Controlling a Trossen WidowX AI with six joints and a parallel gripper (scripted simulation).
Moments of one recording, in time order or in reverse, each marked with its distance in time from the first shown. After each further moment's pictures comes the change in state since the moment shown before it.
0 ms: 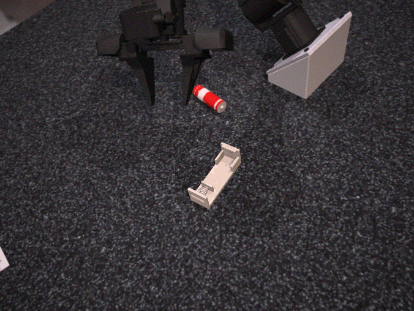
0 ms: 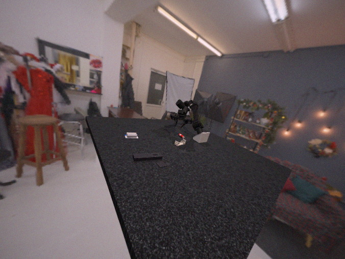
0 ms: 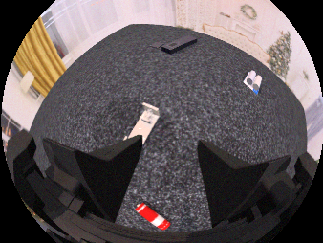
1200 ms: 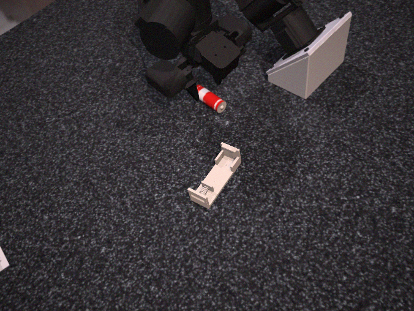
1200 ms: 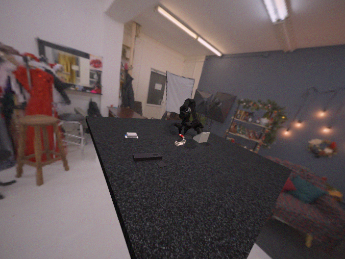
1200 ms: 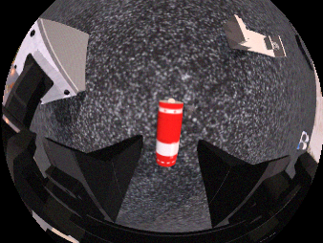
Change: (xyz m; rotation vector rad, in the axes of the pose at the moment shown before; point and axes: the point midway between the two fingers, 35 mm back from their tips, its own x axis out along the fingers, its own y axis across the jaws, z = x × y) arm -0.003 0.018 -0.128 -0.910 0.713 0.275
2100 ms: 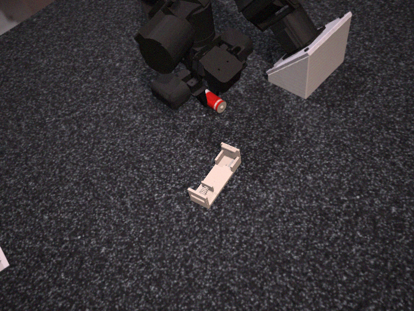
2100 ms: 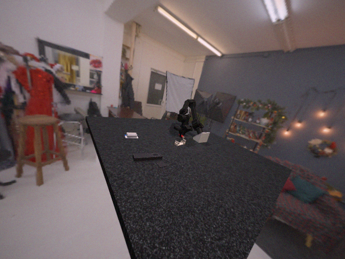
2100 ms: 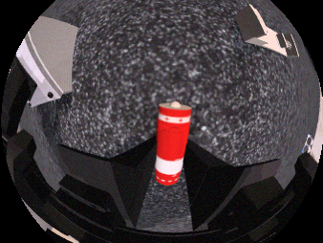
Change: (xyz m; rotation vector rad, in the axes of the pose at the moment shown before) arm 0.029 0.002 -0.002 -0.001 0.007 0.002
